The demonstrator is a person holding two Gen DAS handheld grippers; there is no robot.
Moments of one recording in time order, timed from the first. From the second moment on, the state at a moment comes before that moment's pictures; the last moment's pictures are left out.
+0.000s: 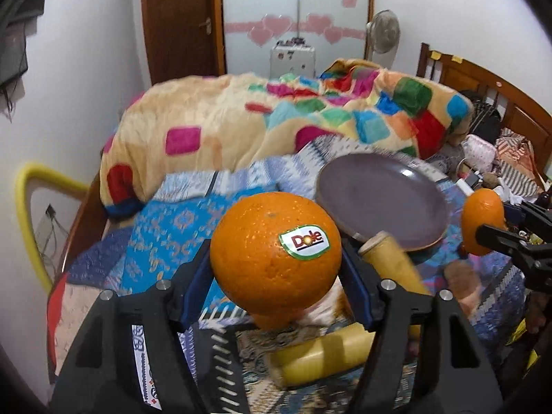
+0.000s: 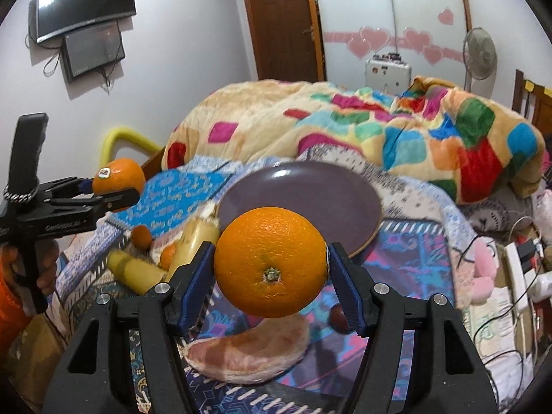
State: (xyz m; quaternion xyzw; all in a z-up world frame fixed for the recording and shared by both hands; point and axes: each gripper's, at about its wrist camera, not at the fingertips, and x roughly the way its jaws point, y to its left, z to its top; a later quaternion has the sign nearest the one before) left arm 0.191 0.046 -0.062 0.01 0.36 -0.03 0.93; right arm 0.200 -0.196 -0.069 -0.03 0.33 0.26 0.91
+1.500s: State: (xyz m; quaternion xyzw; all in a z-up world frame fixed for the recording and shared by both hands) left arm 0.343 -0.045 -0.098 0.05 0.45 -0.10 0.89; right arm 0.347 -0.196 -0.110 -0.03 0.40 0.22 0.89
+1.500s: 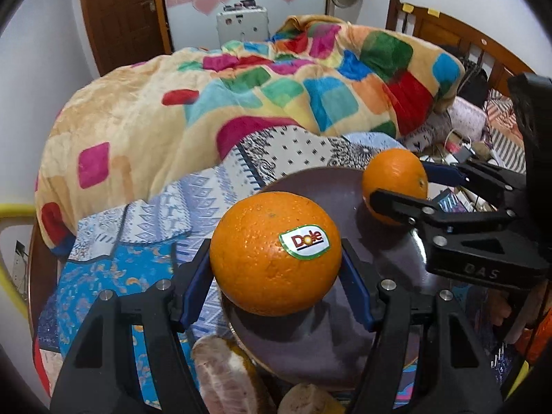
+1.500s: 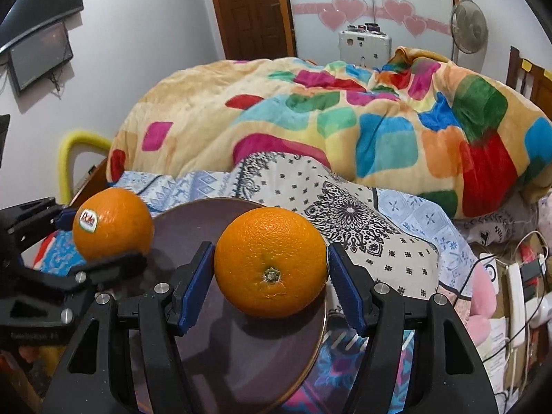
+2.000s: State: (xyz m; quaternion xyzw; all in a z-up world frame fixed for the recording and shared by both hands) left arm 0.364 -0.037 -0.120 0.01 0.50 -0.09 0.86; right arm 0.348 -0.190 -0.110 -0.03 0.40 0.23 0.88
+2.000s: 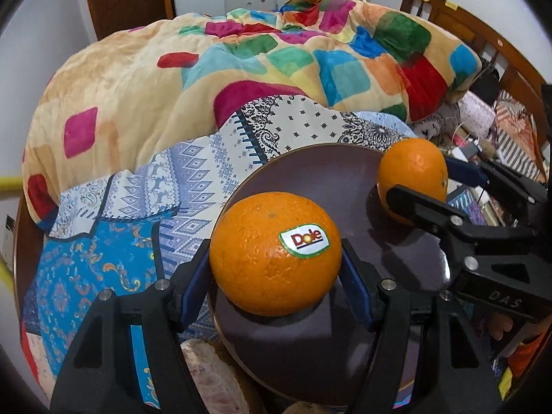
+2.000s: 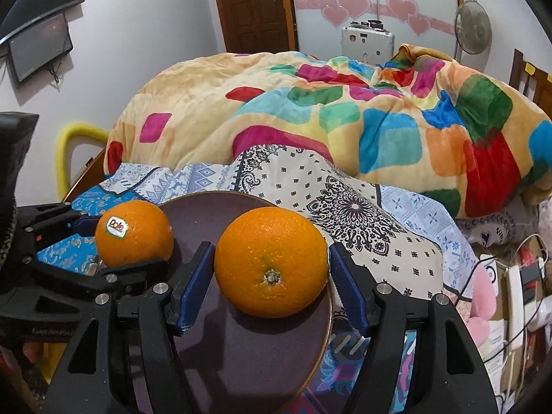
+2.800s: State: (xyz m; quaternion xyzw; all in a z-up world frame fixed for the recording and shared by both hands) left arm 0.254 0.003 -0.036 0.02 0.39 -0.05 0.92; right arm 0.246 -0.205 -0.037 -0.07 0.29 0.22 0.93
